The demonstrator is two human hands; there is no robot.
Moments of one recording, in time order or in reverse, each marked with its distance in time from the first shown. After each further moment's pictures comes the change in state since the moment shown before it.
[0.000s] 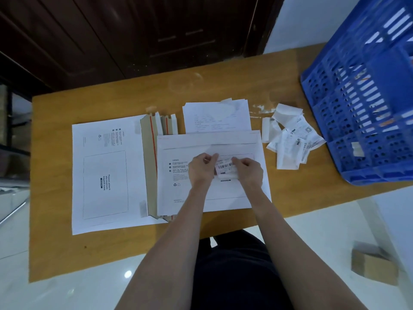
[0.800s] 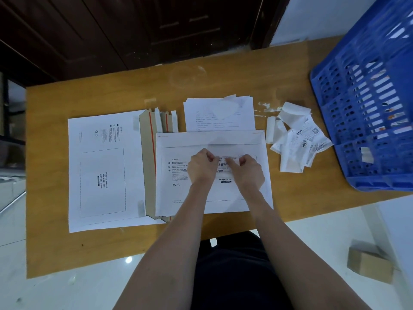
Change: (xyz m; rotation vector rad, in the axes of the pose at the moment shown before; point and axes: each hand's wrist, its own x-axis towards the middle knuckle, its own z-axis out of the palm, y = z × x) left_hand 0.017 0.004 0.006 0.361 0.041 0.042; right_hand 0.005 -0.011 0.007 -0.319 0.046 -0.056
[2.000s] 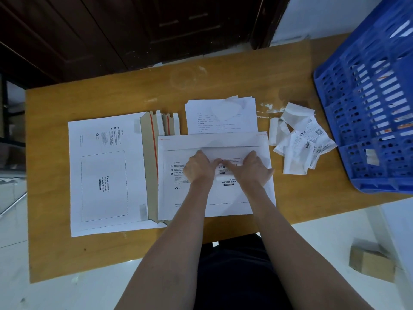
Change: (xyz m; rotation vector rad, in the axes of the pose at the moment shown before) left_hand 0.012 0.003 -0.007 0.245 -0.045 -0.119; right_hand 0.015 -0.006 0.004 -0.375 0.010 -0.025
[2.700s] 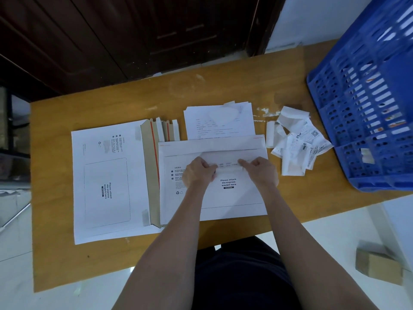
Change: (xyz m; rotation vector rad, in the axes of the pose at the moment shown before) left_hand 0.001 -0.013 -0.003 -0.252 -0.075 -0.022; right_hand 0.013 0.030 -0.018 0.457 -0.108 0.086
